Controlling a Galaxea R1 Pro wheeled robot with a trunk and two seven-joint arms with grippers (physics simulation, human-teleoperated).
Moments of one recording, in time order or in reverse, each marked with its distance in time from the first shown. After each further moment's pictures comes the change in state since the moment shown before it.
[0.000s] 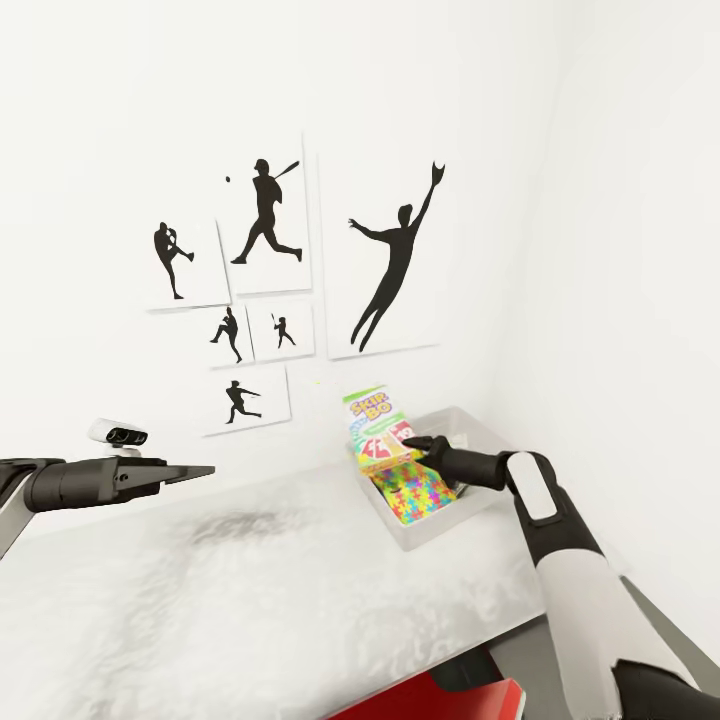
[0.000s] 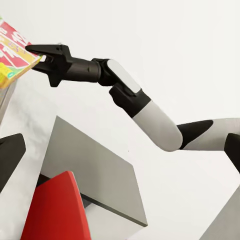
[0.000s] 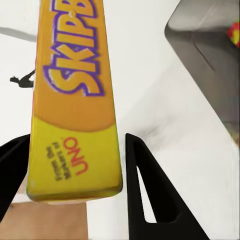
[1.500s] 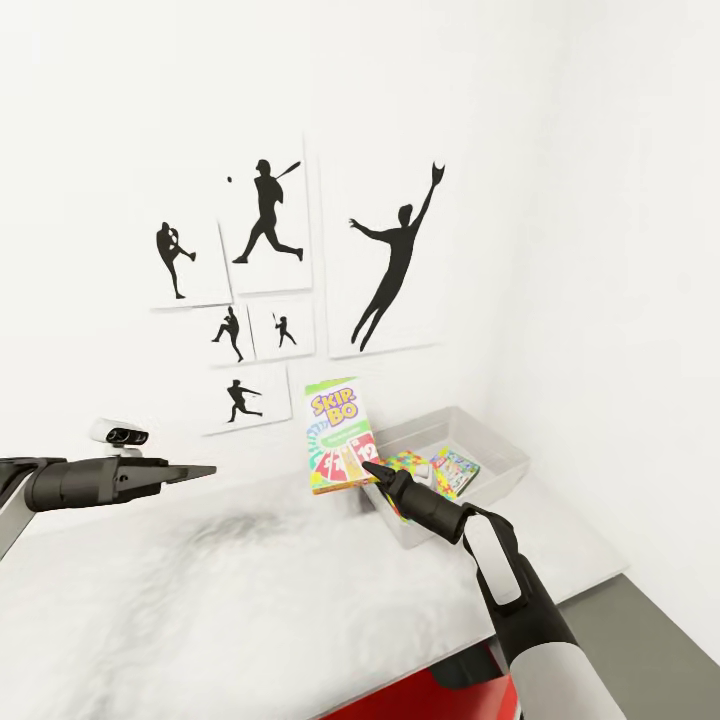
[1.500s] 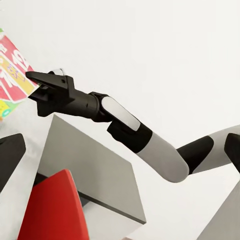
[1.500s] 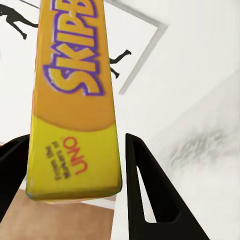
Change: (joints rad) left arm 0.000 0.000 -0.005 -0.014 0.004 0.000 -0.002; right arm 0.263 0.112 0.172 -0.173 0.020 -0.313 0.281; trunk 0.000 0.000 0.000
